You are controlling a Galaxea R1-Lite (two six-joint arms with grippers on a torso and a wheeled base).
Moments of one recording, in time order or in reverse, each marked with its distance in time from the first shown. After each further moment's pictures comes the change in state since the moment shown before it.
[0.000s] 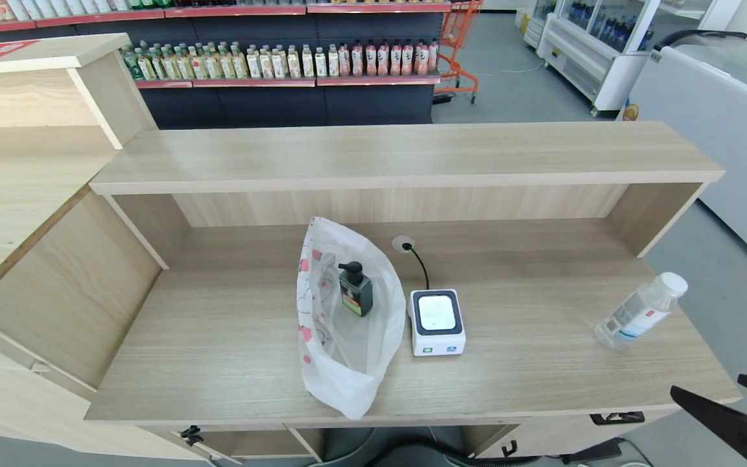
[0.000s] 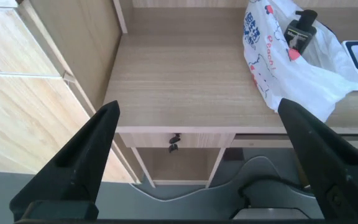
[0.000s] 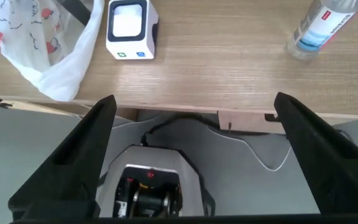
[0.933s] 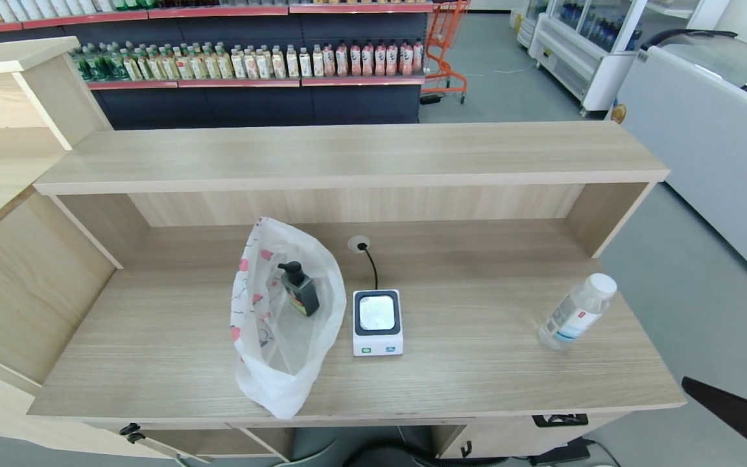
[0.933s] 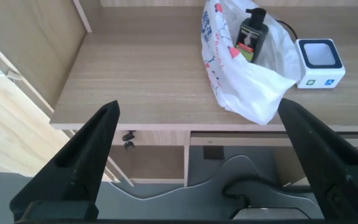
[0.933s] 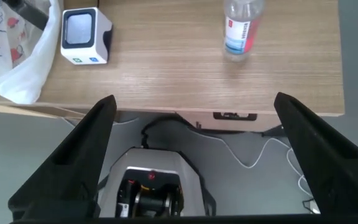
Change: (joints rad) left arm 0.000 0.000 0.000 0.000 0.000 0.001; right arm -0.018 -0.019 -0.063 0.083 -0.002 0.011
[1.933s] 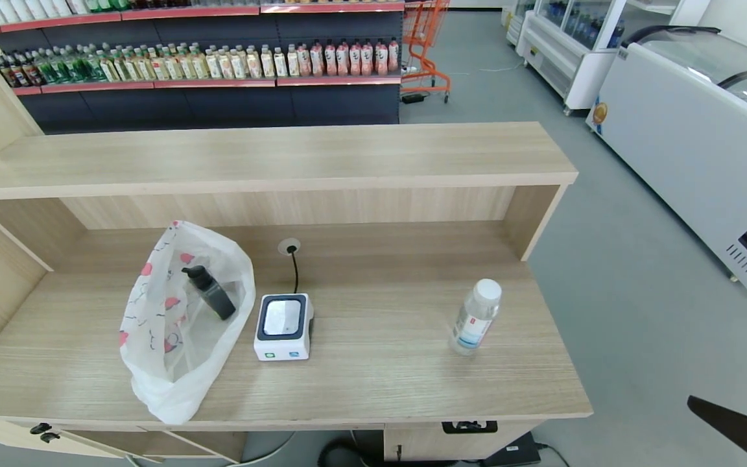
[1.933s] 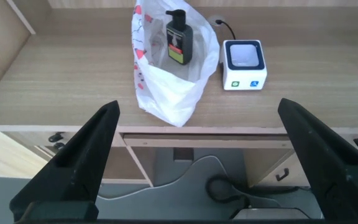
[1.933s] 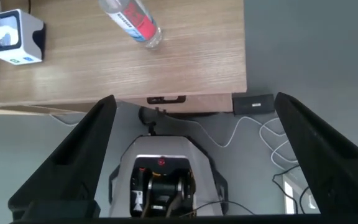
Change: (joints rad) left arm 0.000 0.000 0.000 0.000 0.000 -0.003; right arm -0.004 -0.026 0.016 0.083 -0.016 0.083
